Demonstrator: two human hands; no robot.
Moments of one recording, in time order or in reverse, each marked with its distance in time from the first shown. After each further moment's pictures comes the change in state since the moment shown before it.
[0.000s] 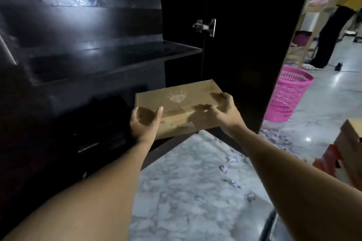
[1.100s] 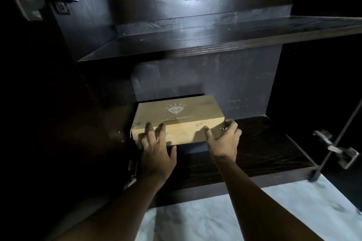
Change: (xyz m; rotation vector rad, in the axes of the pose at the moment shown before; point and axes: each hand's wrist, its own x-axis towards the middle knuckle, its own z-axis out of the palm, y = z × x) left_hand 0.135 -0.168 -0.081 1.260 0.259 0.178; right_hand 0.100 0.088 0.330 0.105 -0.217 0.074
